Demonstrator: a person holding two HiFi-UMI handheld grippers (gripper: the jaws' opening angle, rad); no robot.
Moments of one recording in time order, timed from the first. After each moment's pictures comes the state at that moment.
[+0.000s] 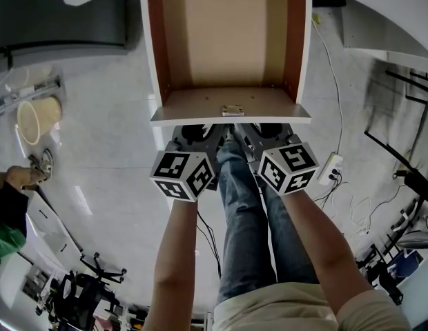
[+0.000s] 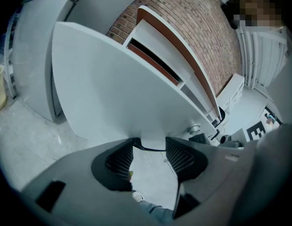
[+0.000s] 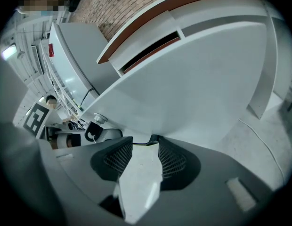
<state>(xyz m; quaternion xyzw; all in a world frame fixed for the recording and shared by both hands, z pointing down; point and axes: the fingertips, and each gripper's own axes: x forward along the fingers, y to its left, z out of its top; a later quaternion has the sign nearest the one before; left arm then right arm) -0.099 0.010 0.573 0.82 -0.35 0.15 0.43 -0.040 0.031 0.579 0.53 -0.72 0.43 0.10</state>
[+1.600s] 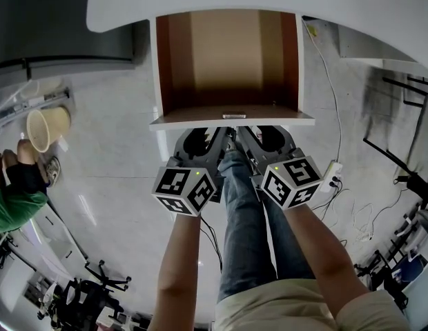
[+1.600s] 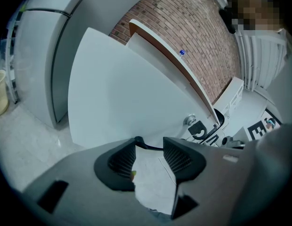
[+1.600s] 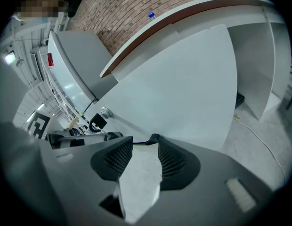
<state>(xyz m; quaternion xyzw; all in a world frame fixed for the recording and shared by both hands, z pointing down) -0.098 0.000 0.521 0.82 -0.36 0.13 0.42 -0.035 0.022 0.523 0.54 -0.72 0.43 0.07</state>
